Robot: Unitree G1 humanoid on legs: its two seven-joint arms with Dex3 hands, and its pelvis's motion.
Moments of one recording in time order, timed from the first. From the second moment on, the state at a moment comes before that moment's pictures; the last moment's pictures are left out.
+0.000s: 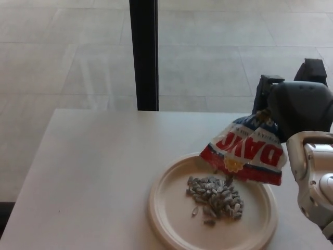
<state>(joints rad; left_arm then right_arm) 0.16 0.58 0.38 1.18 -0.18 -0.13 -0.31 -0.65 -0.41 0.42 0.29 -0.89 0.43 -0.17</state>
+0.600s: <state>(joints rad) 0.21 0.58 0.33 1.19 -0.15 -0.16 -0.30 -0.46 -0.31 0.23 0.29 -0.79 0.53 -0.10</state>
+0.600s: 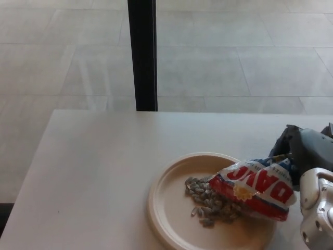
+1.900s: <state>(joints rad) 0.25 0.56 0.34 1.20 -0.16 -0.21 -0.31 -0.33 -0.17 -0.02 0.22 -0.47 0.56 -0.03</state>
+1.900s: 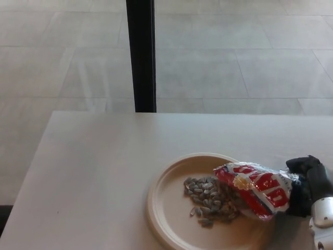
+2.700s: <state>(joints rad) 0.26 0.53 0.37 1.19 -0.17 -0.21 -0.31 -0.15 -0.55 0.11 0.01 -0.38 0.53 0.30</state>
